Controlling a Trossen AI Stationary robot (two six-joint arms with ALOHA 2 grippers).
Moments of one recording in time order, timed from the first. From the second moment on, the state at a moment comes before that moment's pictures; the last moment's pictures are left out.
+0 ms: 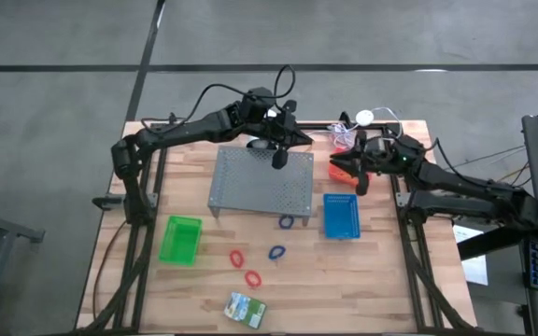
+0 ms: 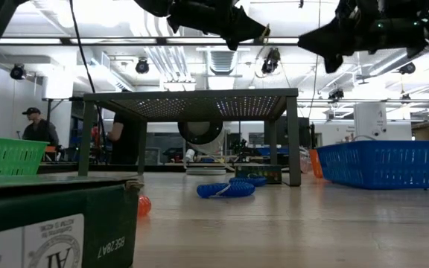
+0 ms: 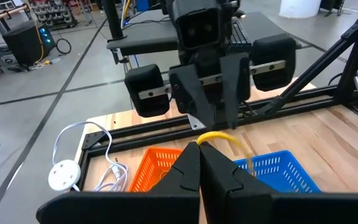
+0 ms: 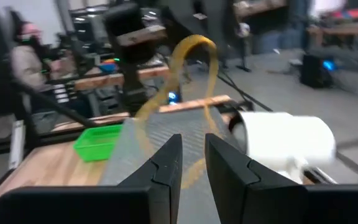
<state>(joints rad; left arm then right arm) 0.37 1.86 1.66 -0.14 0.49 0.31 -0.49 0.76 0.41 0.35 -0.38 0.13</state>
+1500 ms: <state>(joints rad) 0.37 1.86 1.64 -0.16 0.46 0.29 -0.46 1.25 0.56 0.74 -0.40 -0.06</state>
